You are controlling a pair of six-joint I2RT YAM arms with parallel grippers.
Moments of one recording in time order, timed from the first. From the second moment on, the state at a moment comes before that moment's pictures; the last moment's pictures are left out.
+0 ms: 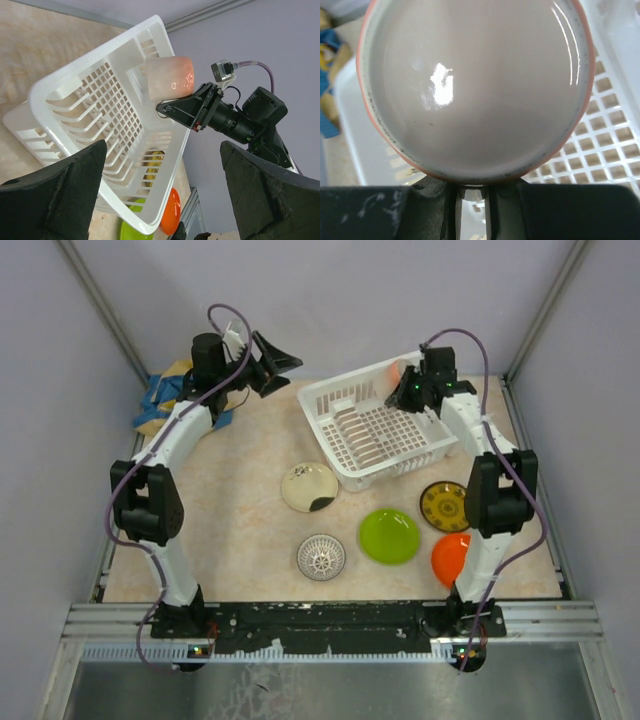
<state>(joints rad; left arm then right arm) -0.21 1.89 1.67 0.05 0.66 -0.94 0.15 1.88 1.65 -0.41 -0.31 0.51</state>
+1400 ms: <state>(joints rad) -0.07 1.75 1.47 0.01 0.67 -0.81 0.23 2.31 1.98 -0.59 0.10 0.21</state>
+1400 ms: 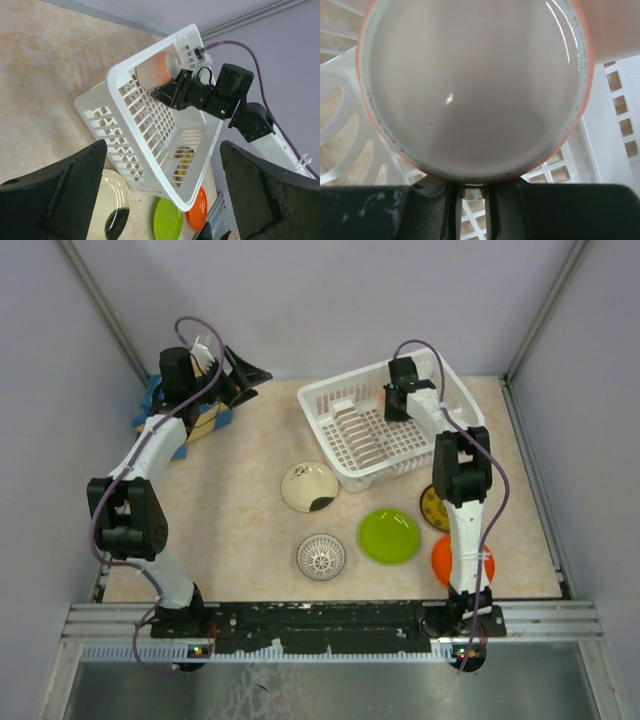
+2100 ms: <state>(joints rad) -0.05 1.63 1.21 0.11 0.76 -0.67 0.24 2.35 2.05 -0.56 0.16 0.20</state>
